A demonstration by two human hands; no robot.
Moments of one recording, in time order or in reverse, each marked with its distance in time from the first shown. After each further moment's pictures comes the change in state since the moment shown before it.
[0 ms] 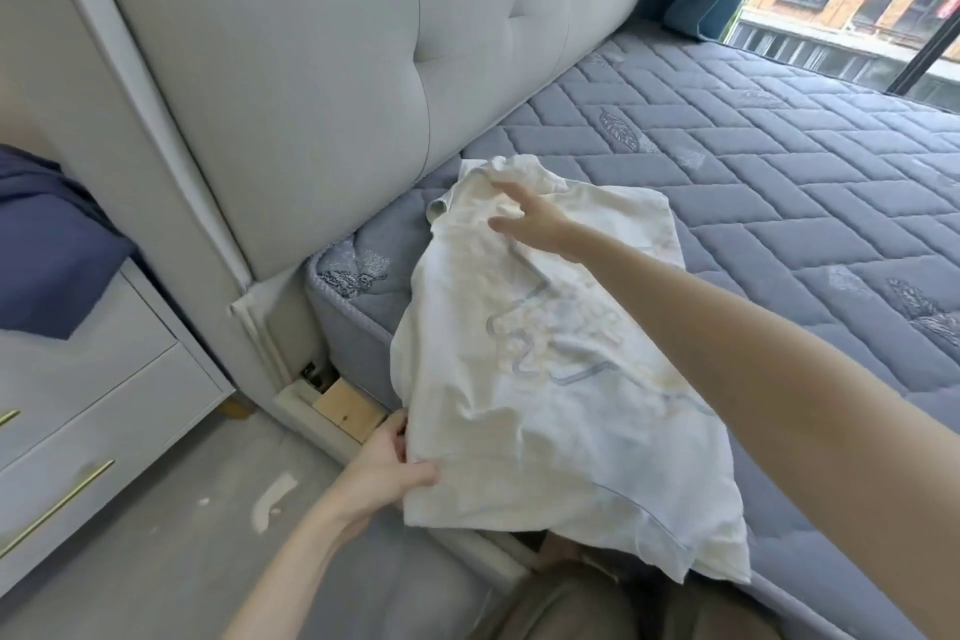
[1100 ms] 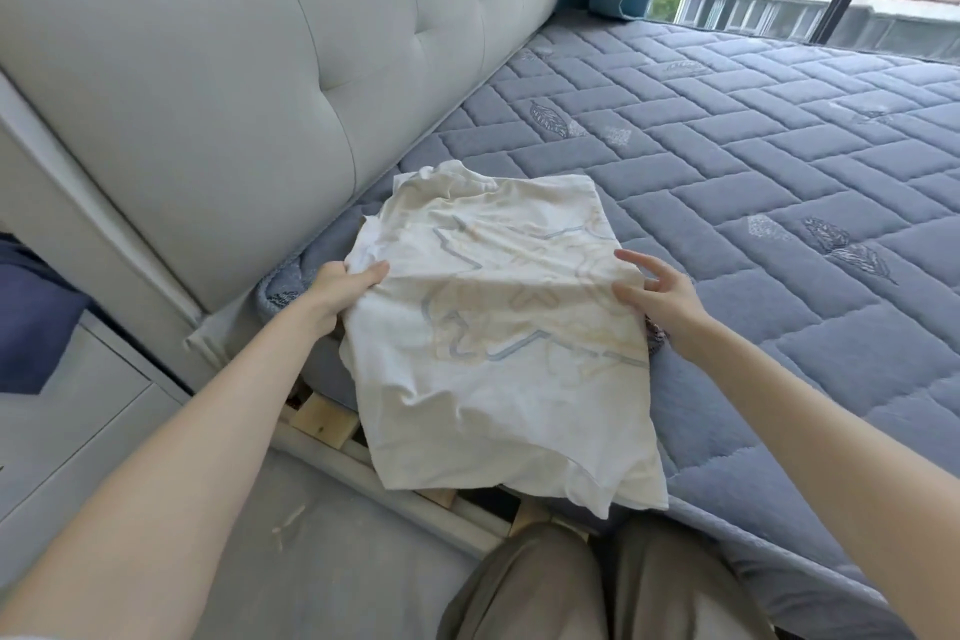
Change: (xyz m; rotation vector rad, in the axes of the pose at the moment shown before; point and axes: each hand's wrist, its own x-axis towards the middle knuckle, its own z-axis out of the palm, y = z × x) left_hand 0.096 0.147 -0.008 0.221 0.345 0.106; right_hand -0.201 0.134 -0.074 0.560 0.413 0.258
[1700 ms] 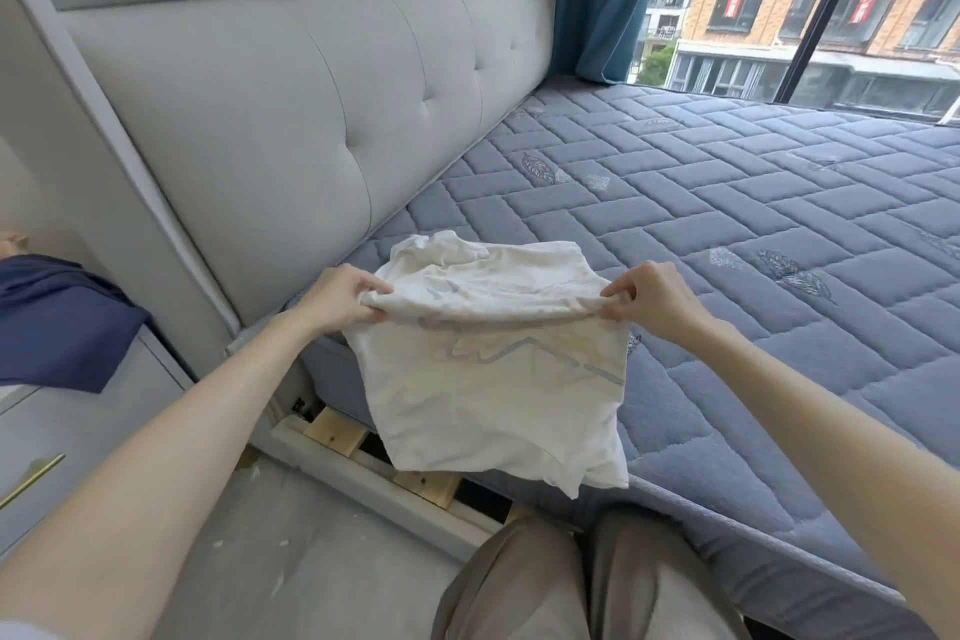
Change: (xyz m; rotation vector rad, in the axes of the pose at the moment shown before) left_hand -0.061 0.026 -0.037 0.731 -0.091 0.510; right_hand -0.057 -0.071 -0.025 -0.807 0.007 -0.354
